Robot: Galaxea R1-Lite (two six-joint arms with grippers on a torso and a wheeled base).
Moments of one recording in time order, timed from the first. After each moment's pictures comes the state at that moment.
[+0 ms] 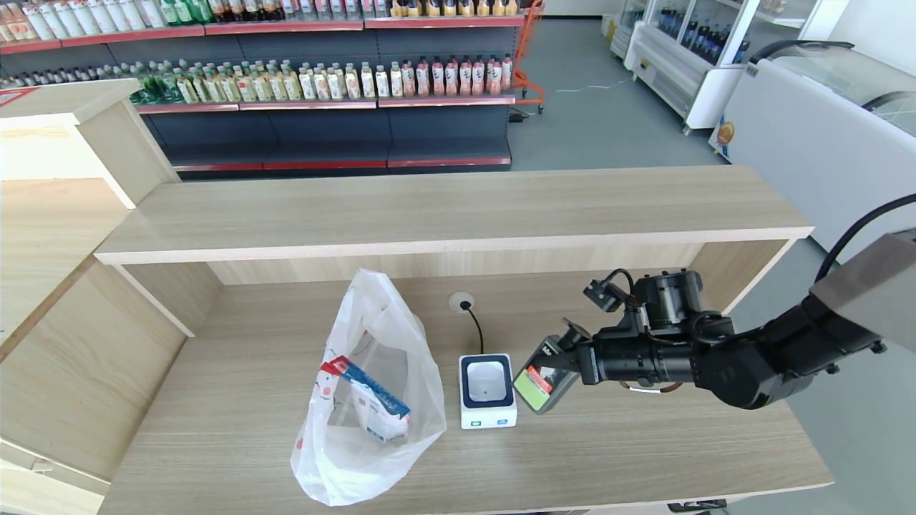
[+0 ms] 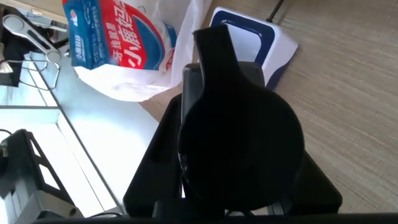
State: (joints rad) left arm 0.00 0.00 0.00 0.00 -0.02 0.00; right arm 0.33 2.08 -0.90 -0.60 0.62 0.11
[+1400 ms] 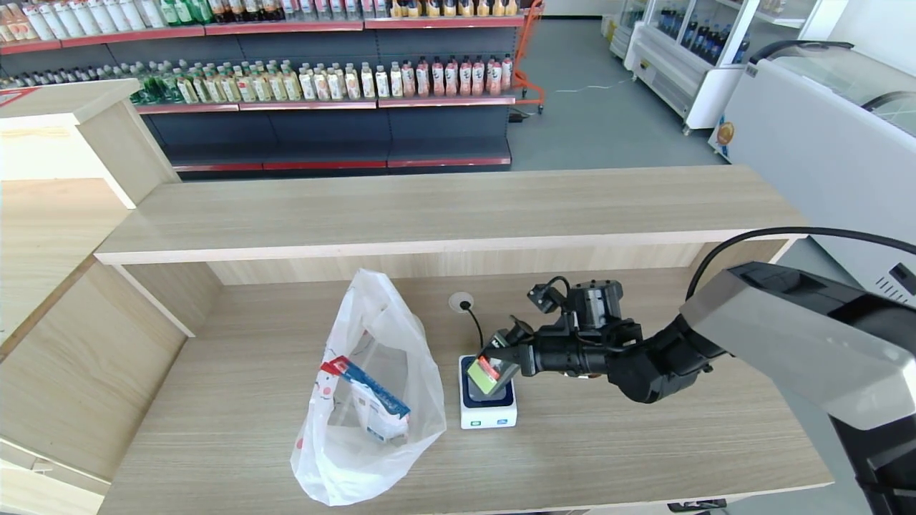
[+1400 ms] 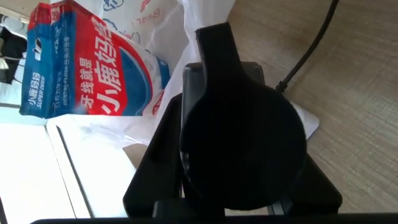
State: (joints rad) left arm 0.00 0.00 0.00 0.00 -0.02 0.00; right arm 0.41 2.39 -1.21 -0.73 0.58 0.12
